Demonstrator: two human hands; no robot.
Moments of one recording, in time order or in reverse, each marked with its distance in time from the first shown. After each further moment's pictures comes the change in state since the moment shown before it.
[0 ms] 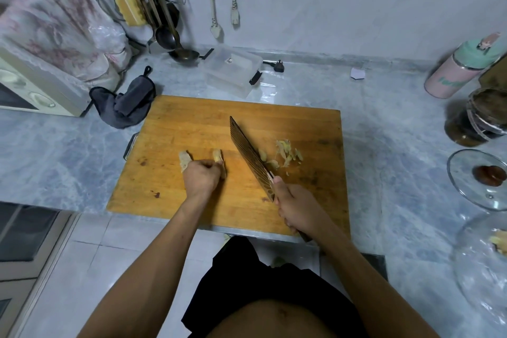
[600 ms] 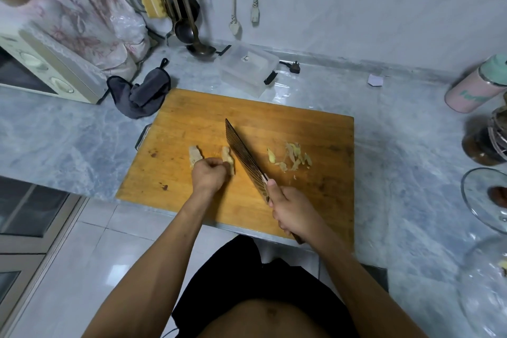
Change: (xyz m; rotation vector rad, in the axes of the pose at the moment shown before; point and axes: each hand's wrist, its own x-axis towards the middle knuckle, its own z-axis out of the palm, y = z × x) left_hand 0.004 -0.004 0.000 -0.267 -0.058 -0.216; right_hand 0.014 -0.008 0.012 -0.053 -0.062 0.027
